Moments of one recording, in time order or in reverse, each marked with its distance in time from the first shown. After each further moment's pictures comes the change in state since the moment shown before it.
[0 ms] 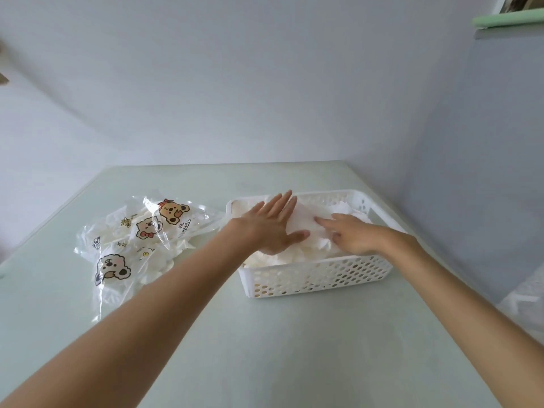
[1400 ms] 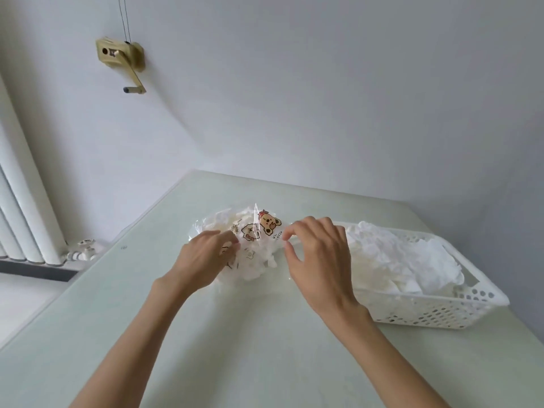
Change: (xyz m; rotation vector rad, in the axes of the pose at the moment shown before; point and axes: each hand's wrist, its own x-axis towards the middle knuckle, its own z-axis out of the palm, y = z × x) left_hand -0.146 -0.177 0.082 -0.425 0.500 -0.402; right_hand -0.018 -0.213 0.043 0.131 1.022 -0.404
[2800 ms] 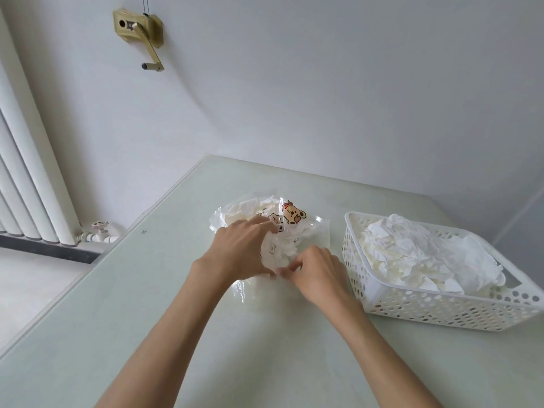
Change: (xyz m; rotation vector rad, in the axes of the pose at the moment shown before) left_hand -0.001 0.018 -0.011 0.194 -0.123 0.128; right_hand -0.008 -0.017 0.052 -0.017 -0.614 0.348
